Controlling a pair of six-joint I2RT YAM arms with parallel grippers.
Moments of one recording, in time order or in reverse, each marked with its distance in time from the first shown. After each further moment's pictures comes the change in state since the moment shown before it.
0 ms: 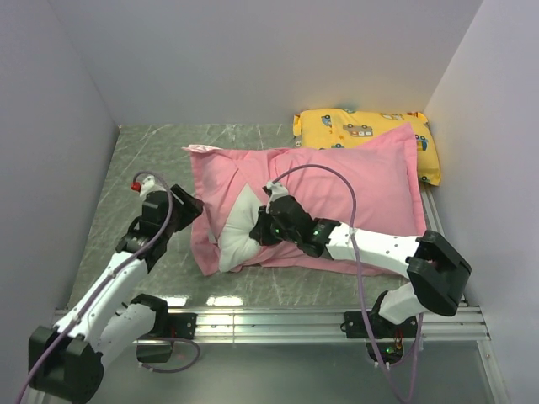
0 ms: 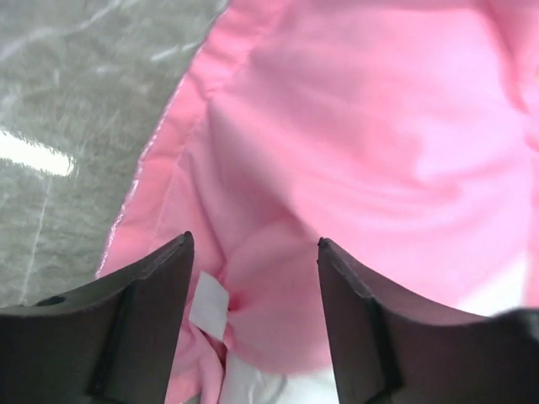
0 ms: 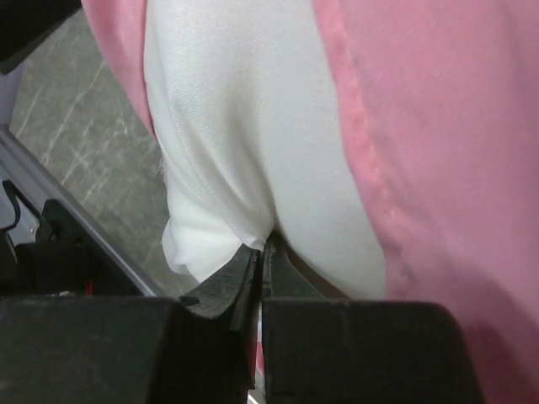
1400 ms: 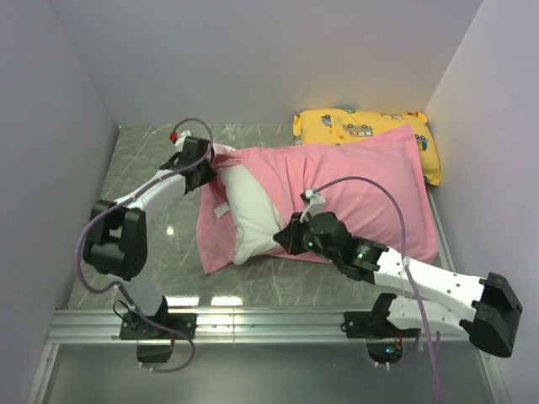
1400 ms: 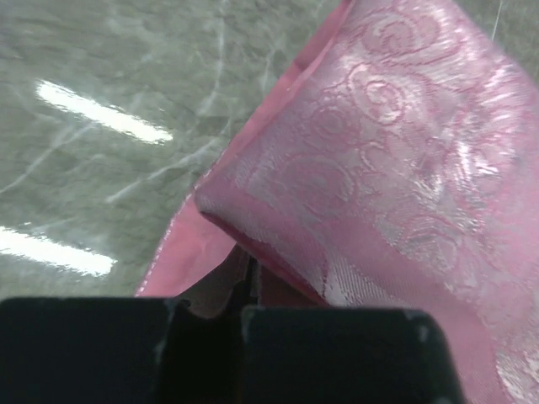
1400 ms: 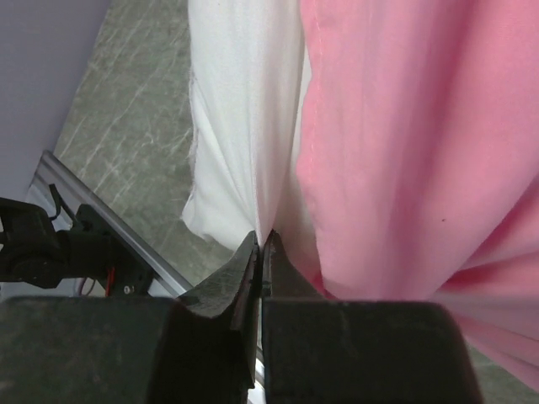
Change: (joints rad) left arm 0.003 0.780 0.613 -0.056 -0.121 0.154; right arm 0.019 -0.429 -0.214 -0.073 0.109 0.029
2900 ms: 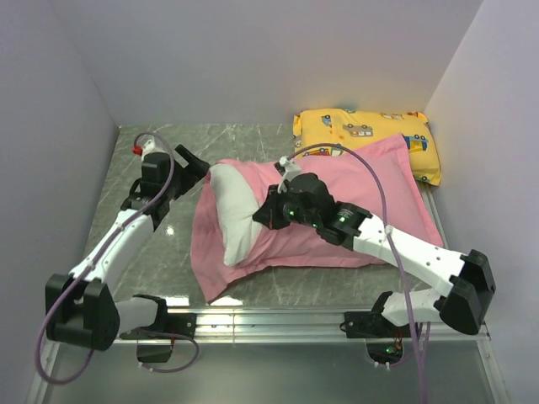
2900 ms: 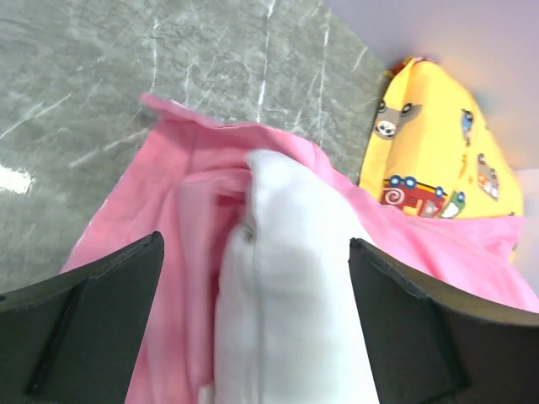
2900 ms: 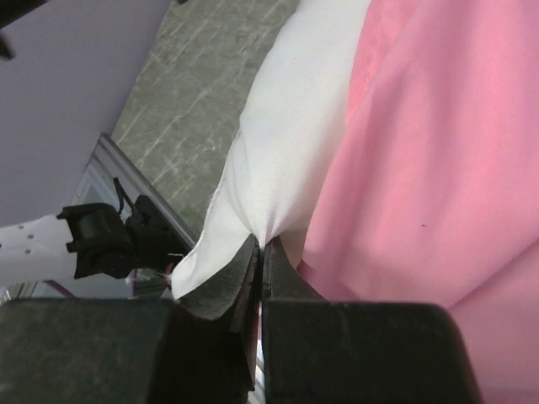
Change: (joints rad) left arm 0.097 -0.425 -0.298 0.169 0.256 -0.123; right arm -0.079 0.221 0.387 -0.159 -0.216 -0.064
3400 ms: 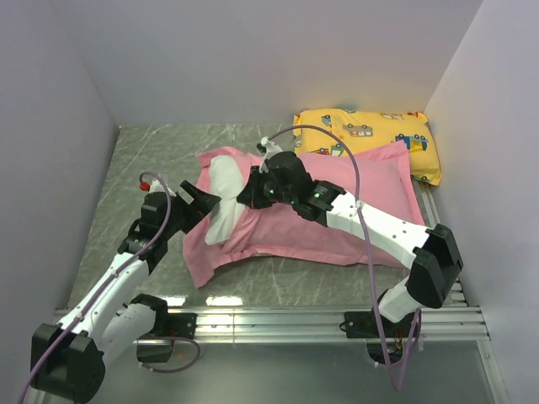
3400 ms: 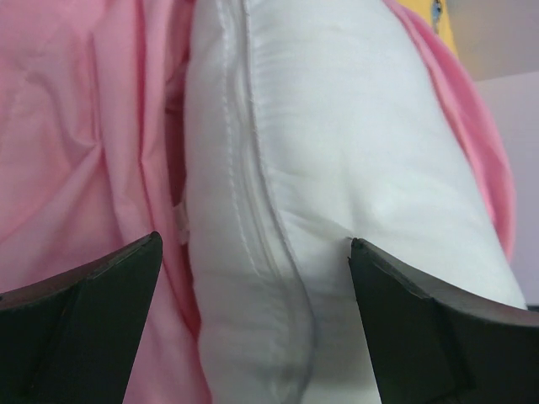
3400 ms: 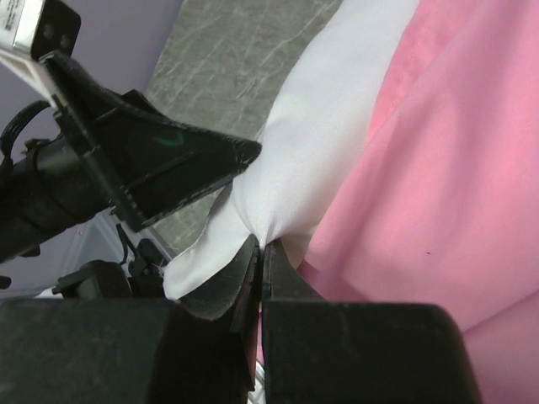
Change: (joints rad) left arm -0.084 -0.357 -0.344 -0.003 0.124 -0.138; right arm -0.038 0.277 0.249 0.006 -0.026 0.002
